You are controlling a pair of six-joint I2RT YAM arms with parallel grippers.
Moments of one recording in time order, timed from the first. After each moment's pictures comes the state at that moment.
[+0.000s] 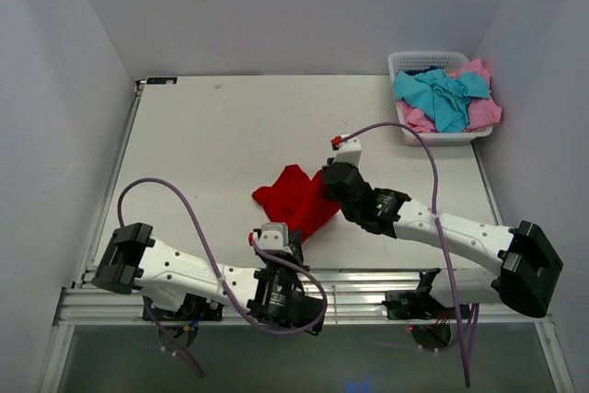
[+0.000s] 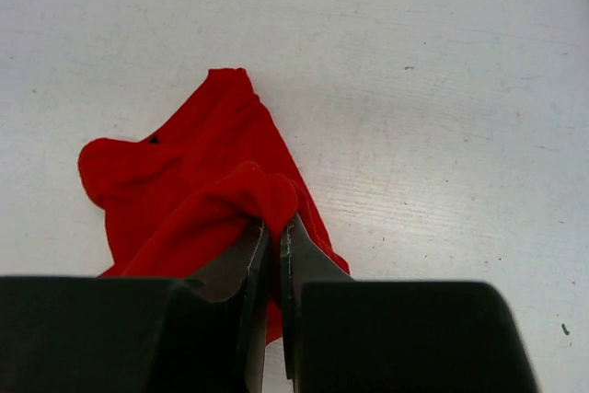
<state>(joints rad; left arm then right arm) -1.77 1.49 1.13 -1.24 -1.47 -1.93 0.98 1.26 0.85 -0.17 0.65 0.48</state>
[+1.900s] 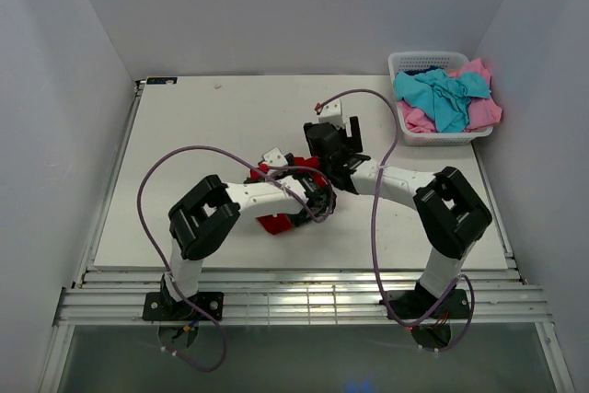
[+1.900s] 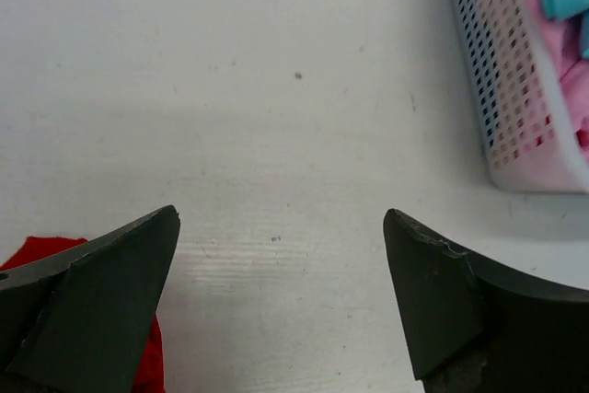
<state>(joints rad) -1.05 2.00 1.33 -1.27 -1.49 -1.99 0.77 1.78 1.09 0.16 0.80 0.12</state>
